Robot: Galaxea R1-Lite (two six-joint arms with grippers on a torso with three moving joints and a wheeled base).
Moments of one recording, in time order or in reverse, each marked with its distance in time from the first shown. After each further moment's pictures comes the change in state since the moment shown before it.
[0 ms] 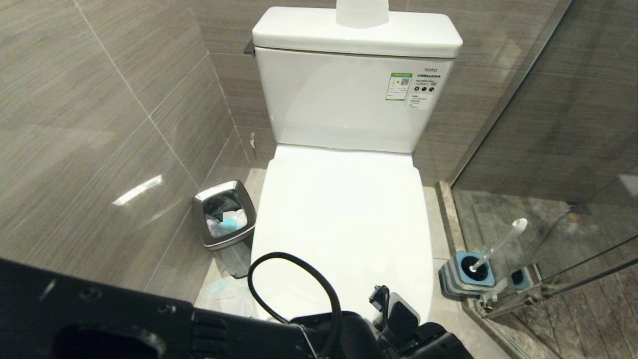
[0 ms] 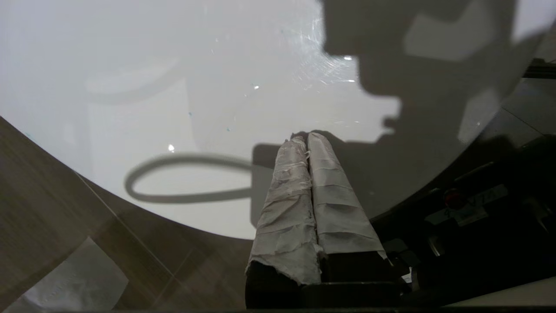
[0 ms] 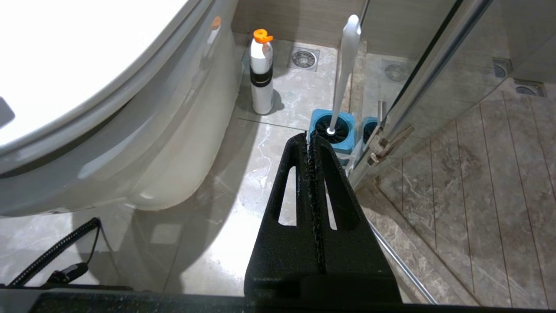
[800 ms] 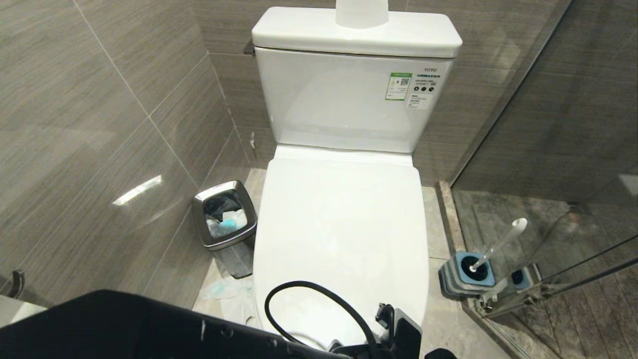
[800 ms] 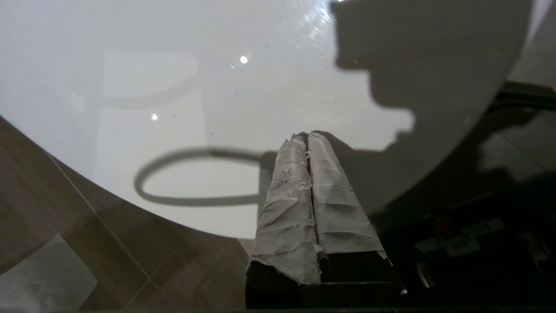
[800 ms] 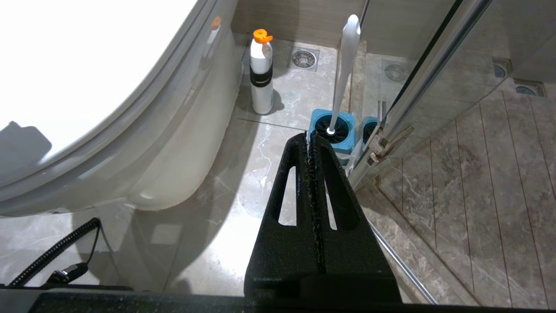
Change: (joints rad) left arm -0.024 0.103 0.008 -0.075 0.051 -0.097; right arm 0.000 0.000 0.000 0.000 0.000 0.000
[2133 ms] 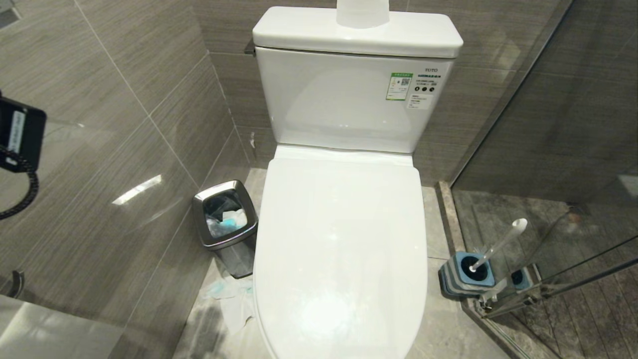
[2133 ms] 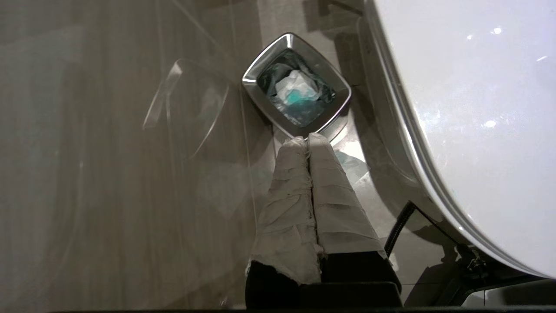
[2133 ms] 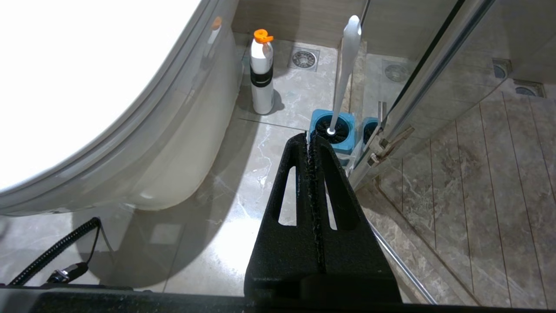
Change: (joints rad) left arm 1.099 -0.899 -0.146 0.082 -0.596 0.778; right arm 0.000 0.000 0.000 0.000 0.000 0.000
